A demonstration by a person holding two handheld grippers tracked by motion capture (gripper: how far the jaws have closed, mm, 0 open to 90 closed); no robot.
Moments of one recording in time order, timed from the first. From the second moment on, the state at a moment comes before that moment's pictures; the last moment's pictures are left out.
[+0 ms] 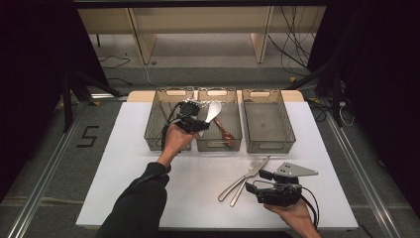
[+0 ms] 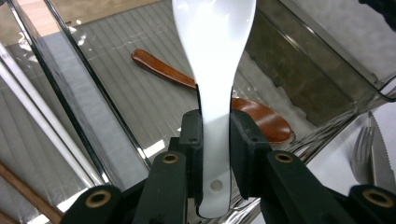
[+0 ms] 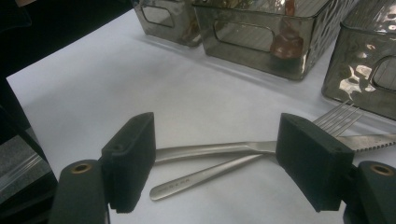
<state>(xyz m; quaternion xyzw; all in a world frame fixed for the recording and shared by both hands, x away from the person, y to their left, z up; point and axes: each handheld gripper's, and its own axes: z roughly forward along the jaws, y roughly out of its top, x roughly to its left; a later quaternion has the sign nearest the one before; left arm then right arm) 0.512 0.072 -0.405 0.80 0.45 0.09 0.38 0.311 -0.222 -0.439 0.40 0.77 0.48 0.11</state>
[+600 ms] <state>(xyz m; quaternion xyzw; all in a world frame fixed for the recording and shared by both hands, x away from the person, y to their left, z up) 0.515 0.072 -0.415 0.80 0.47 0.08 0.37 0.311 -0.222 -0.439 0.39 0.77 0.48 0.11</state>
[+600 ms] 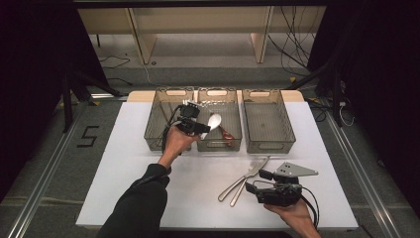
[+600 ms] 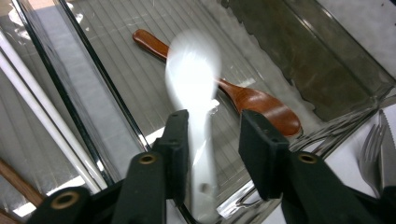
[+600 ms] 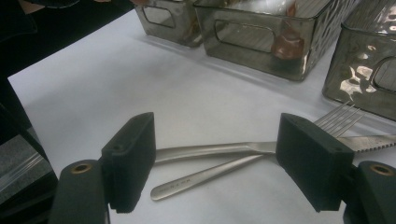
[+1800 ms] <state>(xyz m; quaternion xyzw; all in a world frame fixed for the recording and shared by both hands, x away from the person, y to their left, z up) 0.402 0.163 -0.407 0.78 0.46 0.07 0.43 0.312 -0.218 -0.441 0.39 0.78 0.47 0.12</state>
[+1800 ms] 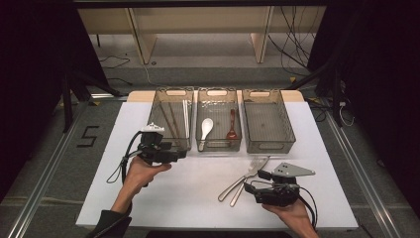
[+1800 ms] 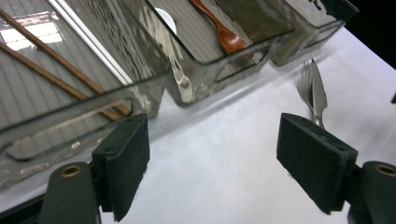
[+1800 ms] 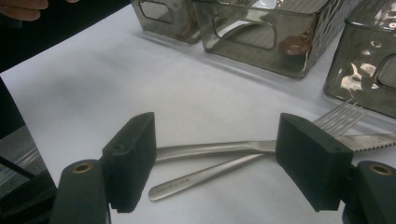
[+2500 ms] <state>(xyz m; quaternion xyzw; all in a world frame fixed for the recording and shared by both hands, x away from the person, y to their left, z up) 0.342 0.181 -0.437 0.77 0.43 0.09 0.47 0.315 -0.191 -0.451 0.38 0.80 0.45 0.11</state>
